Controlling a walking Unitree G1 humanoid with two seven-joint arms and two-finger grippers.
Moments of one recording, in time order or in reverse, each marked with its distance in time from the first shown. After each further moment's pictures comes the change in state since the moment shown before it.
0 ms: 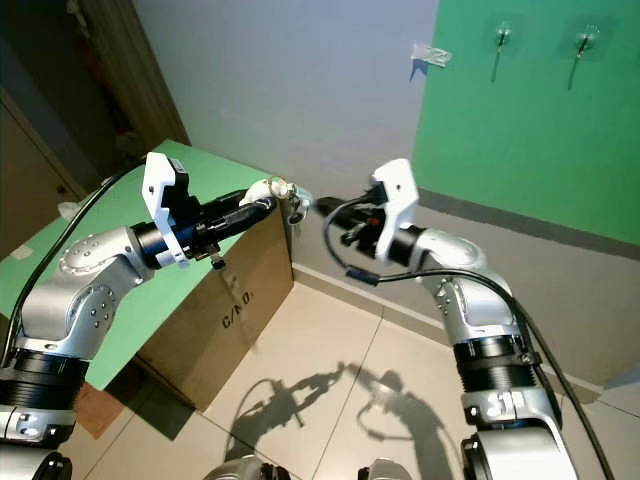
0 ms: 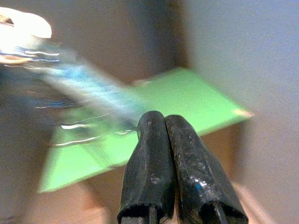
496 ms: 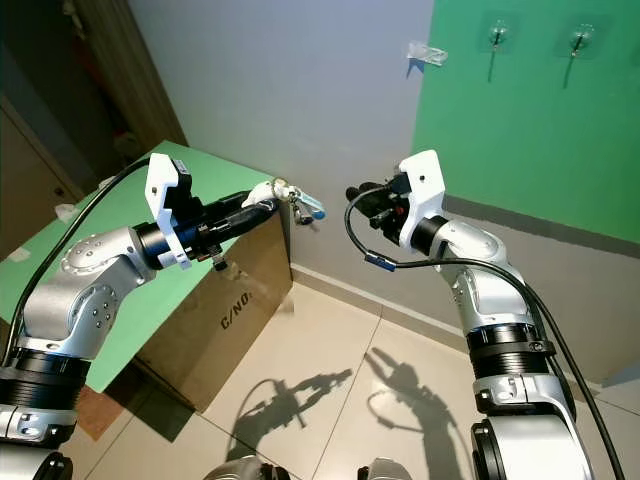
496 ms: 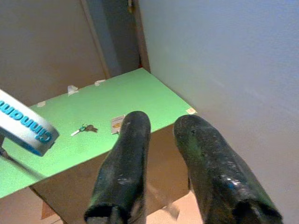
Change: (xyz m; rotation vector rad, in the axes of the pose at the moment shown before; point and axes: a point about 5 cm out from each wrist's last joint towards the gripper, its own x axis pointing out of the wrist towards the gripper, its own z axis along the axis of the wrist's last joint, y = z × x) left arm 0.002 -0.001 0.000 0.001 0.004 -0.010; right arm -0.009 -0.020 0.004 -0.051 -0.008 -0.089
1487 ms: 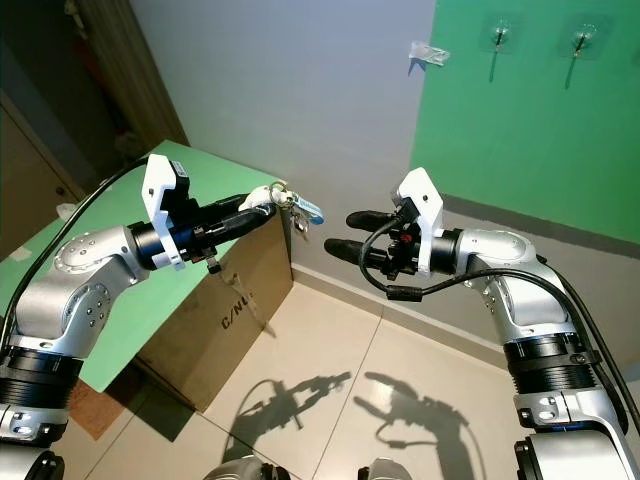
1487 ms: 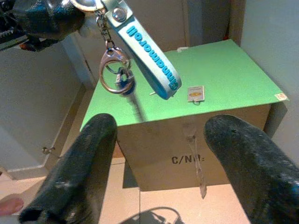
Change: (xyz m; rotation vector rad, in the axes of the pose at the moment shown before) left arm -0.005 0.002 0.001 0.026 0.034 -0.033; right arm -0.029 0.017 0.003 -0.023 0.150 0.415
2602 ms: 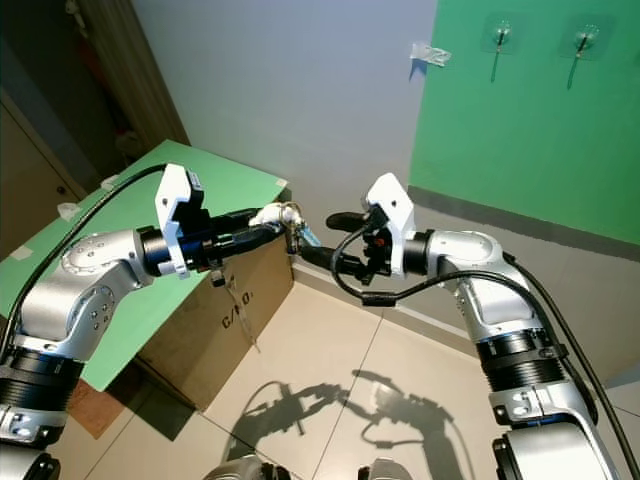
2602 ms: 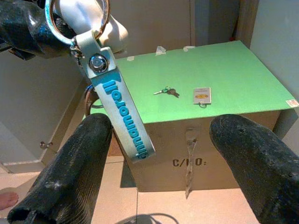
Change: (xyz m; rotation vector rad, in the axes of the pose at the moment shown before) left arm 0.005 -0.008 -0.004 0.022 0.057 -0.083; right arm 0.027 0.006 -0.002 -0.042 0.005 0.013
